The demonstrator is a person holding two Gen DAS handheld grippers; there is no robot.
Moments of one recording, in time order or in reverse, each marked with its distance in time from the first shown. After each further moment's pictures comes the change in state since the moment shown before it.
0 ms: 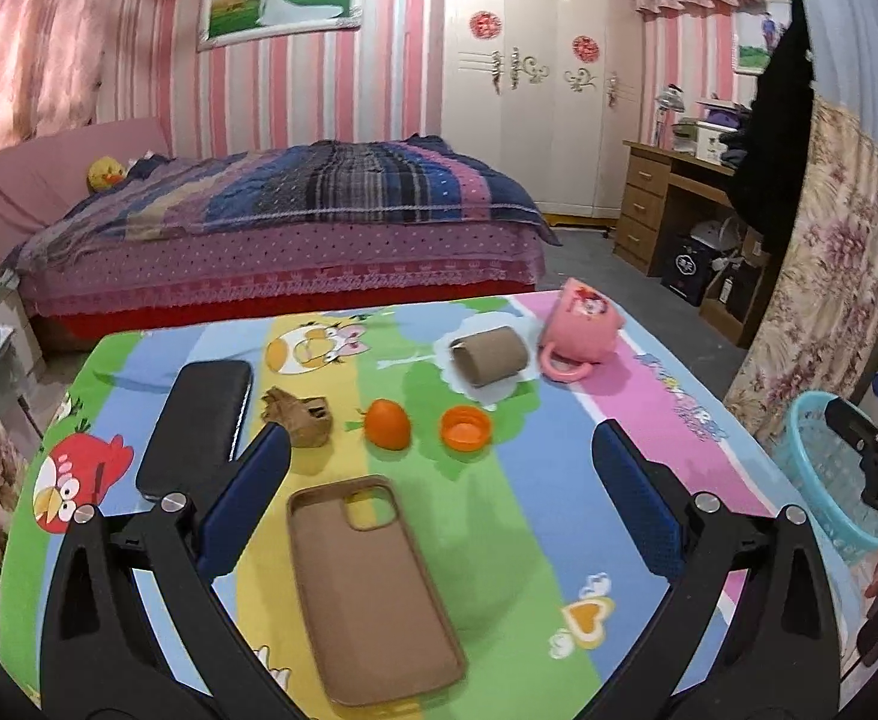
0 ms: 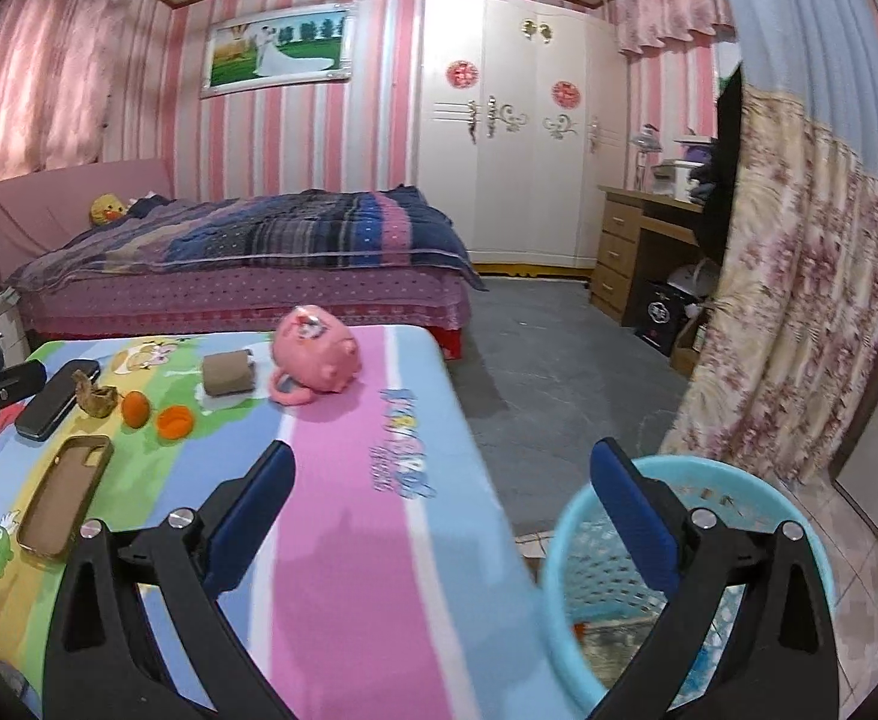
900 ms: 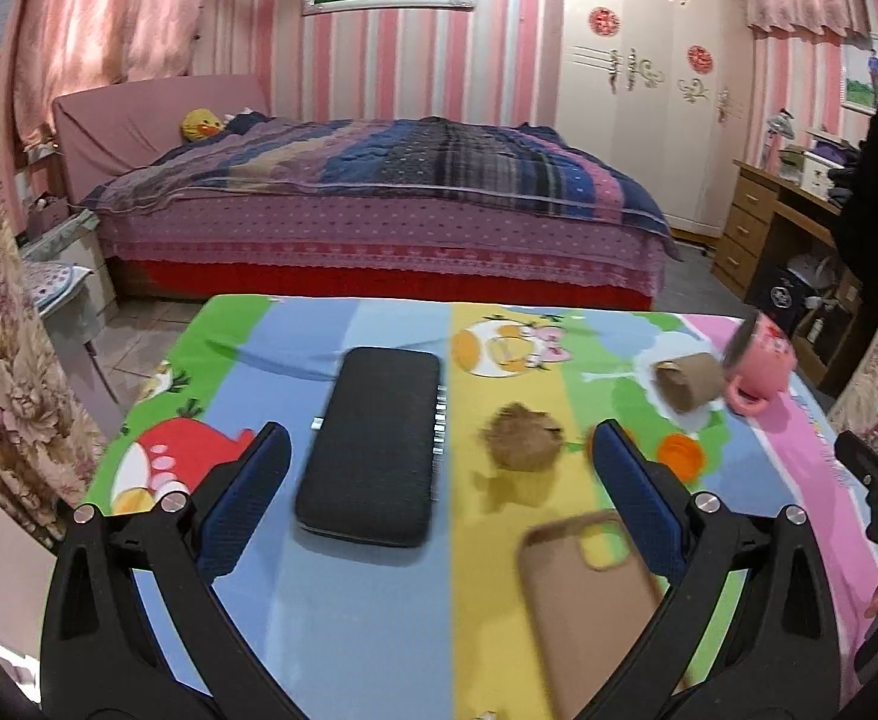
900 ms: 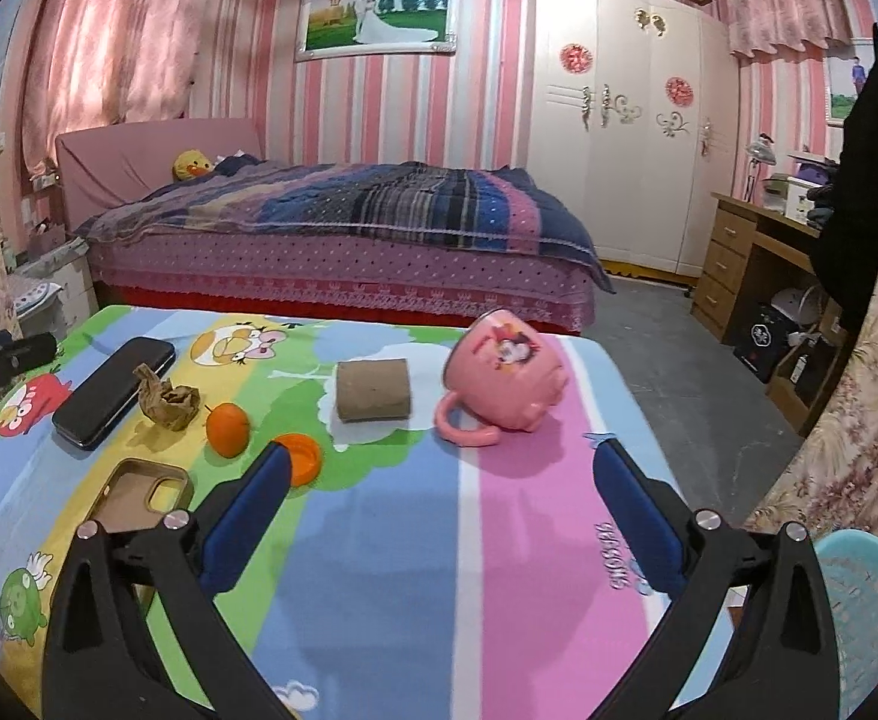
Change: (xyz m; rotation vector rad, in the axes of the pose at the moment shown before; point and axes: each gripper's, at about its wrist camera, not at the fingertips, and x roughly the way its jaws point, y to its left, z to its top) left arm 0.033 0.129 0.006 -0.130 0.036 0.210; right arm 0.077 0.117 0.023 -0.105 0.058 0.201
